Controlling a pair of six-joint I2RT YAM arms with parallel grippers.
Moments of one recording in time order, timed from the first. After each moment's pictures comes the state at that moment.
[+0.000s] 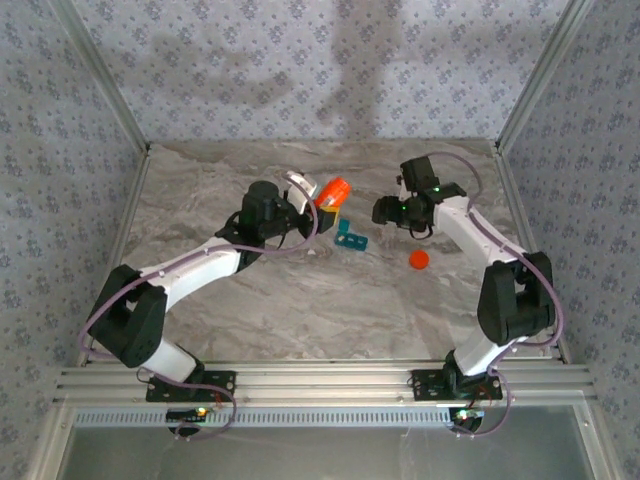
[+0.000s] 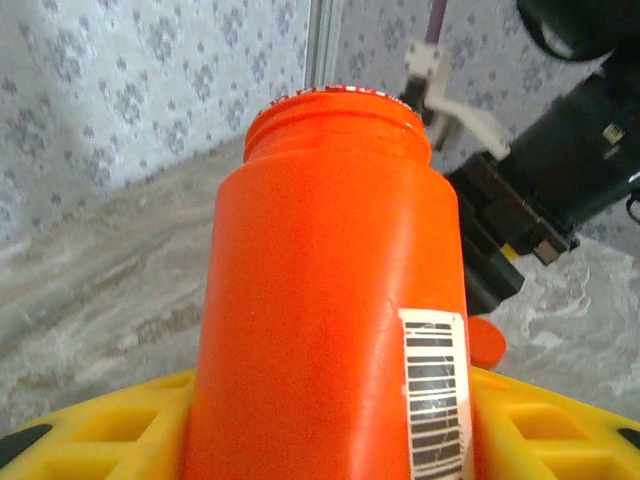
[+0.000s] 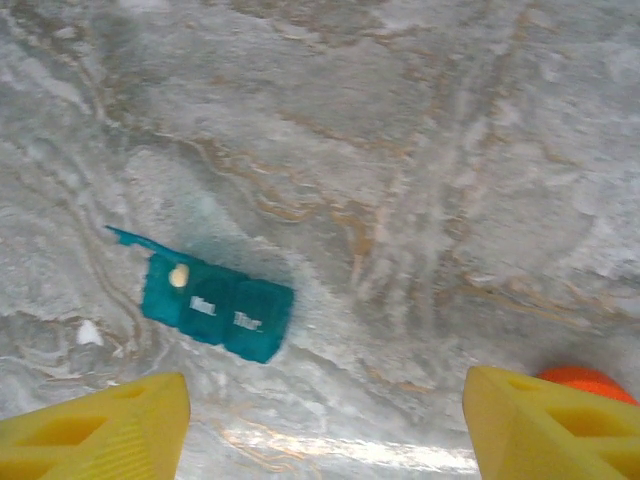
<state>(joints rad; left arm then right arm) -0.63 1.51 0.96 0.34 0.36 -0.05 0.27 1.61 1.26 -0.72 -0.11 0.40</state>
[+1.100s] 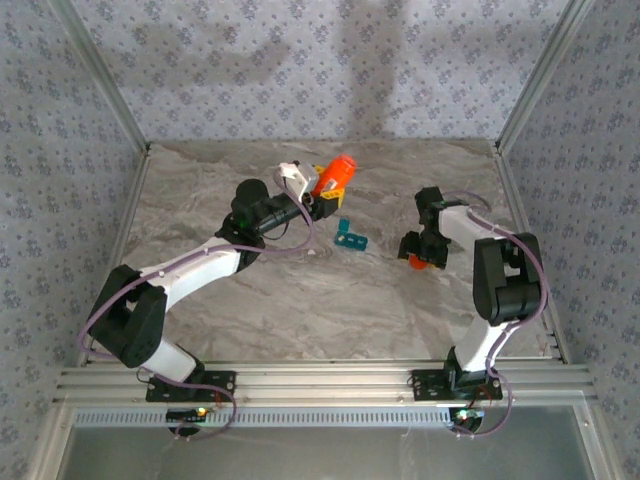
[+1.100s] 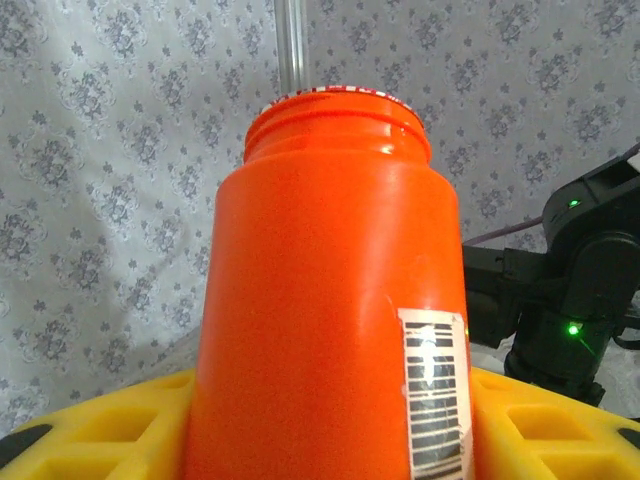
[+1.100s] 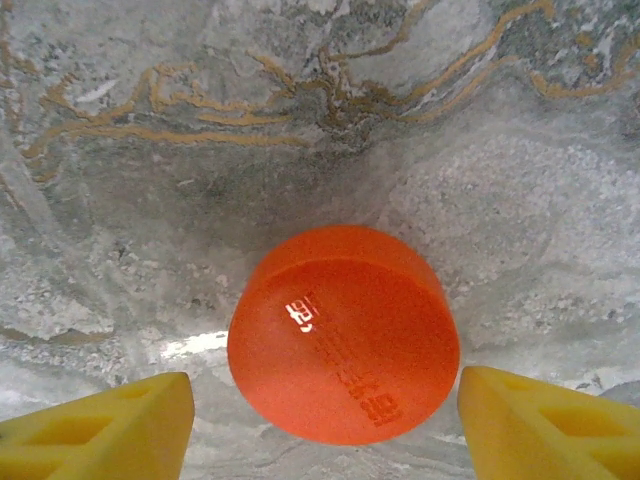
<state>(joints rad) -0.63 1.51 0.96 0.66 0.42 -0.01 0.15 1.74 1.09 -0.81 -0.03 0.40</state>
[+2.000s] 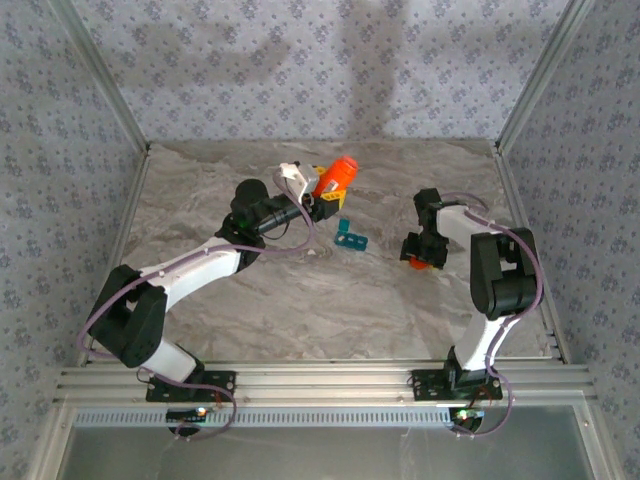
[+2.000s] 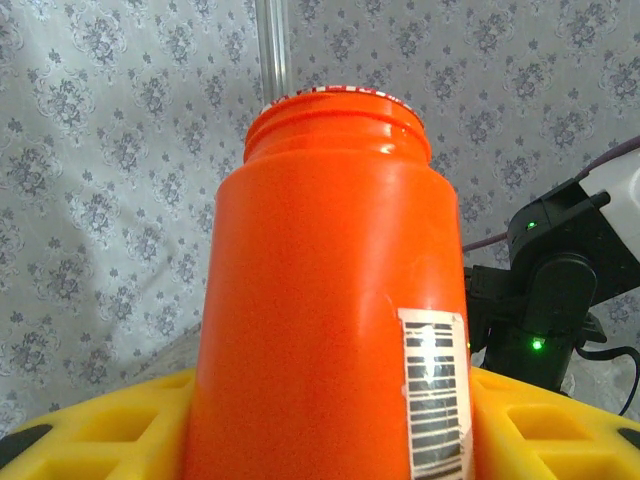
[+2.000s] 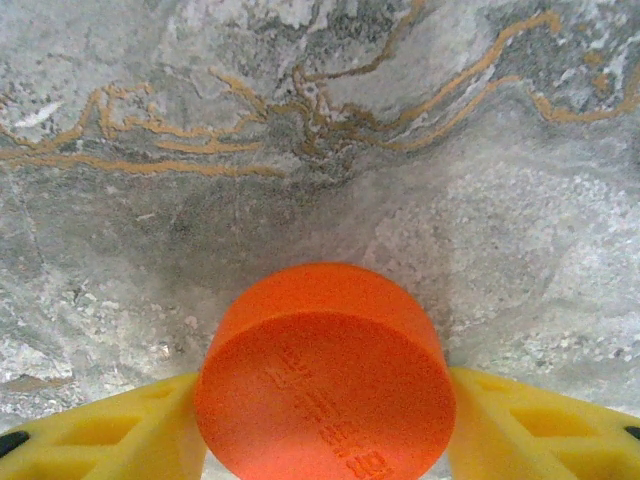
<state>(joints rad) -0.63 1.51 0.96 0.67 0.46 -0.02 0.15 1.78 1.09 -0.79 -0.01 0.40</state>
